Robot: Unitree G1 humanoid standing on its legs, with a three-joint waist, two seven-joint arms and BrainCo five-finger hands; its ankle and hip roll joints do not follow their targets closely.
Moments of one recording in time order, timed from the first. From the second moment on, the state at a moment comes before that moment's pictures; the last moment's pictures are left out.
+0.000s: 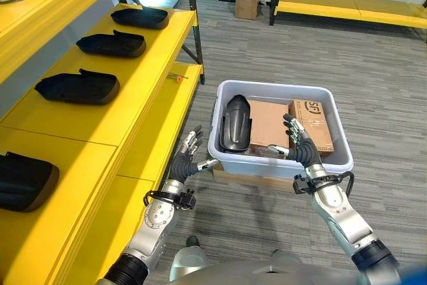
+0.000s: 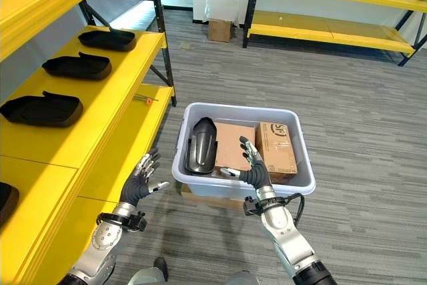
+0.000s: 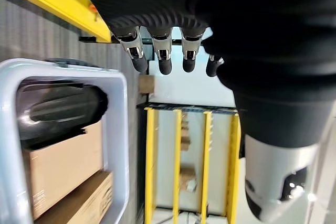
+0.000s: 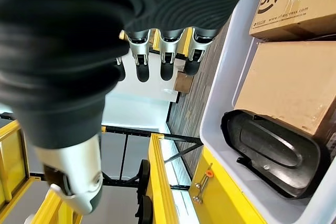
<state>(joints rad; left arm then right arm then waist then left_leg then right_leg) 0.07 0.40 -0.39 0.18 -0.37 -0.43 0.05 -0.01 -0.40 0.39 0.02 0.25 -0.15 -0.26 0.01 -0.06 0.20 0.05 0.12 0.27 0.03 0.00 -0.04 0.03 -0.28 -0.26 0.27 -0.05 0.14</state>
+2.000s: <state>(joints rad) -0.01 0.36 -0.45 0.26 -0.28 -0.37 0.34 0.06 -0.44 0.37 0.10 0.18 -0.12 -0.34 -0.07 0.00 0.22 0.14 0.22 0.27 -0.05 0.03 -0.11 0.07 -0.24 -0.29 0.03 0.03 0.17</state>
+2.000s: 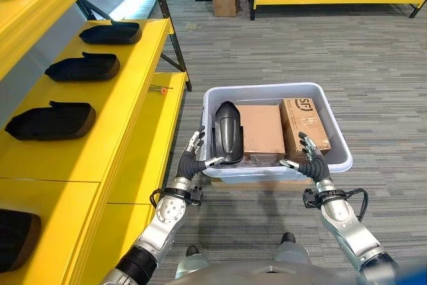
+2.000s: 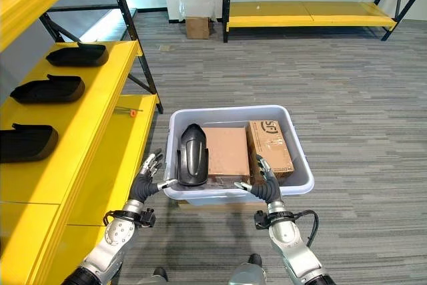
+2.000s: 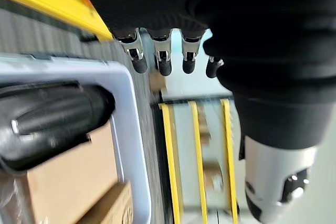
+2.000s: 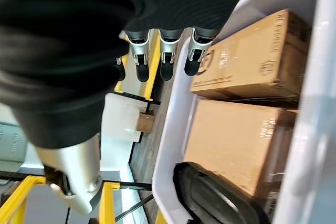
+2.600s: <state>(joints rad) -0.45 0.27 -0.41 0.54 -0.28 -0.28 0.71 -0.25 -0.48 0.46 0.11 0.03 -0.08 -0.45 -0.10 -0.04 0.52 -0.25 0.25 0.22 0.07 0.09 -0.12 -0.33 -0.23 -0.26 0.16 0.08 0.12</state>
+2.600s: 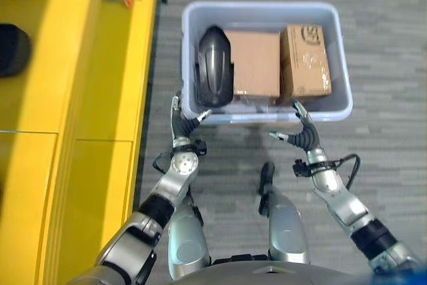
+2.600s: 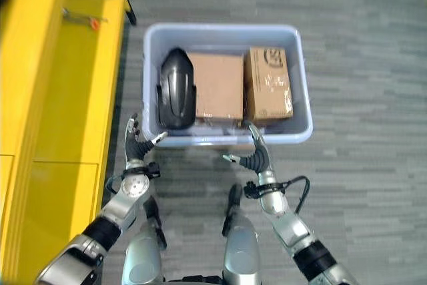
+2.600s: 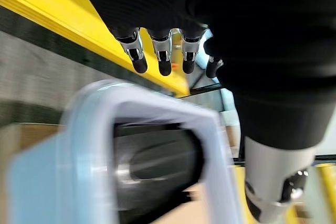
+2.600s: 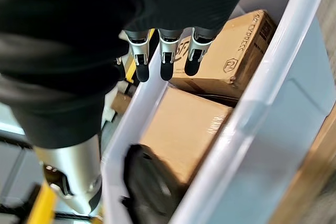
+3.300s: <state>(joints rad) -0.61 0.32 -0.36 0.64 0.06 -0.20 0.93 -0.28 -0.49 0.45 0.14 0.02 -0.04 -0.43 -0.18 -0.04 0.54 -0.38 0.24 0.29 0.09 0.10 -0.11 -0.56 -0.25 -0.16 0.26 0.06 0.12</state>
